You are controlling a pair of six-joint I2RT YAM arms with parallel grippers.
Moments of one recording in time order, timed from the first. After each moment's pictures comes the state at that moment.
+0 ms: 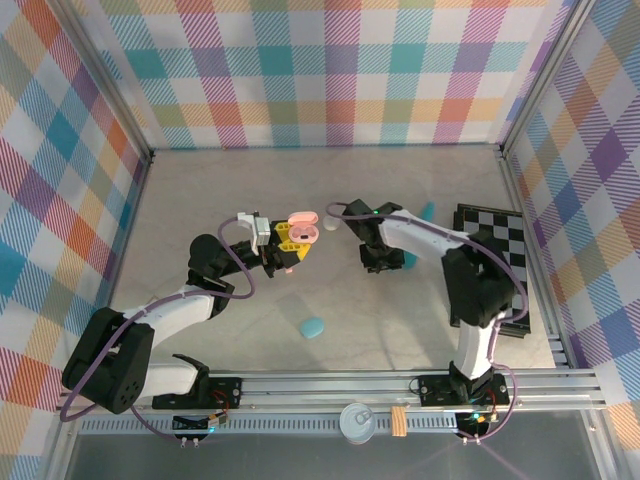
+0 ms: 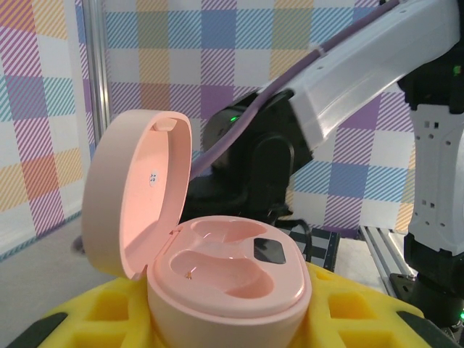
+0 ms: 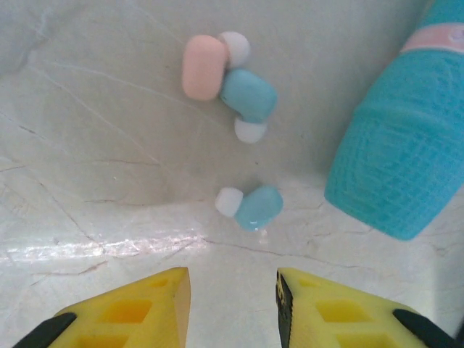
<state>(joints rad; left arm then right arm) -0.40 1.28 0.48 1.10 0.90 -0.24 0.61 1.81 1.28 -0.97 0.24 0.58</state>
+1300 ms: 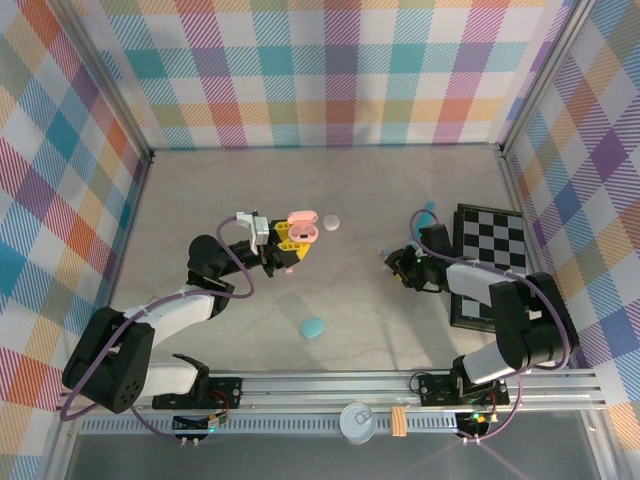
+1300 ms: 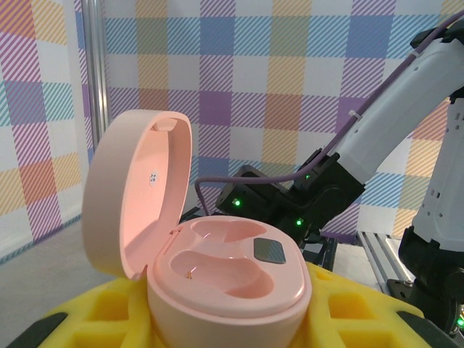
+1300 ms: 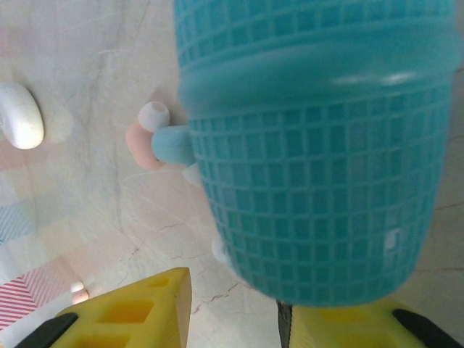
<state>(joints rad) -0.40 1.28 0.48 1.13 0.90 -0.27 0.25 1.49 0.60 -0.06 -0.37 1.03</state>
